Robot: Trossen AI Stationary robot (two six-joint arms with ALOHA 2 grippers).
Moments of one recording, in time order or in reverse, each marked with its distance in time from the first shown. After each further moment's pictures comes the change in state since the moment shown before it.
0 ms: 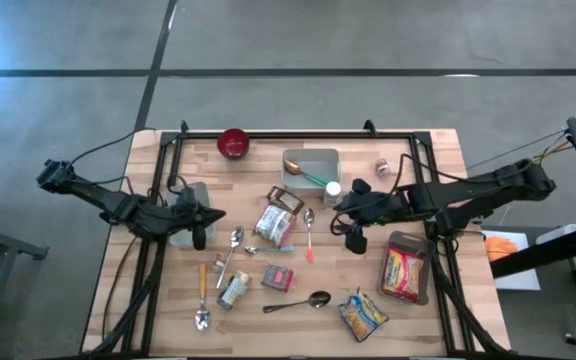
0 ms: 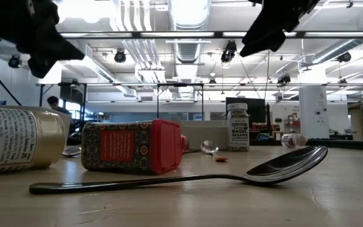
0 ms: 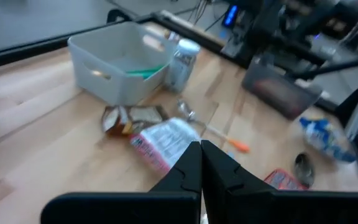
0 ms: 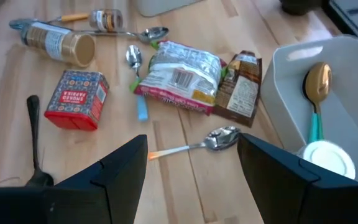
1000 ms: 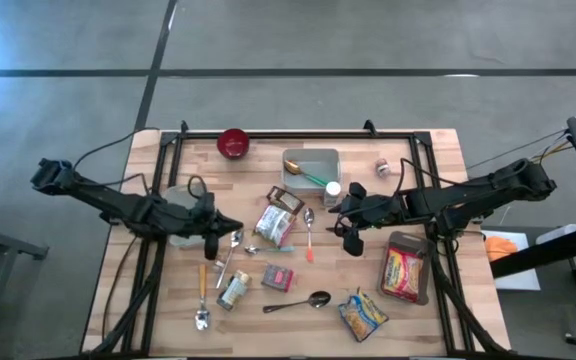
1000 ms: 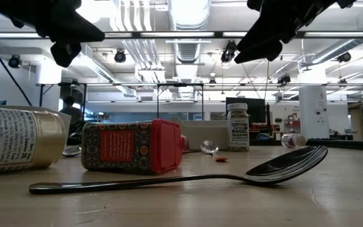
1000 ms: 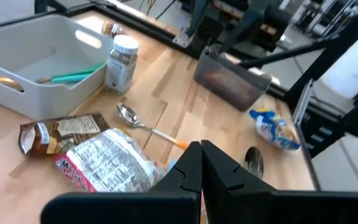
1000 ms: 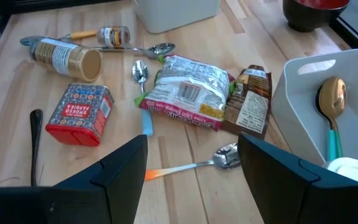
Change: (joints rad) left arm 0.074 0.290 0.115 0.216 0.247 0.079; right arm 0.001 -0.002 -0.125 0.222 -0.003 -0.014
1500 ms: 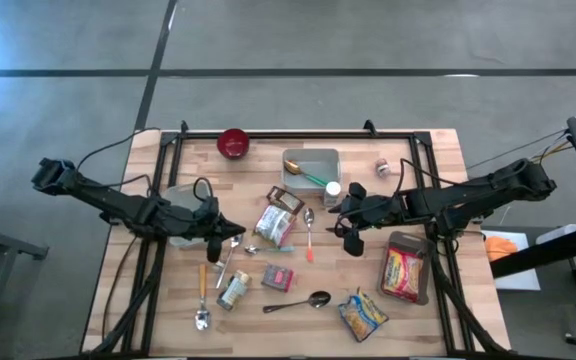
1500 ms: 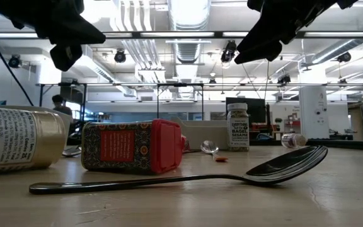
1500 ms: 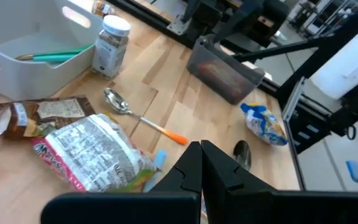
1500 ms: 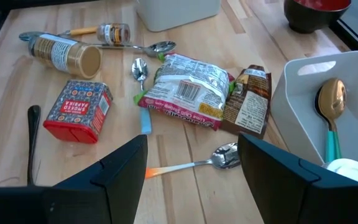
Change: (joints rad) left arm 0.001 0.041 0.003 0.017 0.047 -0.079; right arm 0.000 0.000 -0.005 0.005 0.000 -0.019
